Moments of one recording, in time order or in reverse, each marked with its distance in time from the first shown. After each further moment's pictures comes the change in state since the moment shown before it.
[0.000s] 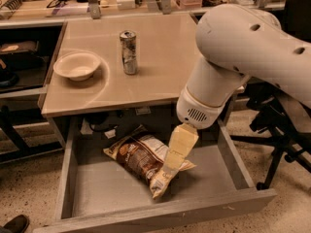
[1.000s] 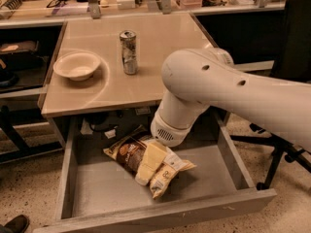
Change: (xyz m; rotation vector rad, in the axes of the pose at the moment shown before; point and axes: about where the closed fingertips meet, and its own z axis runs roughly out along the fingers) arm -0.032 0.005 0.076 0.008 -0.013 0.075
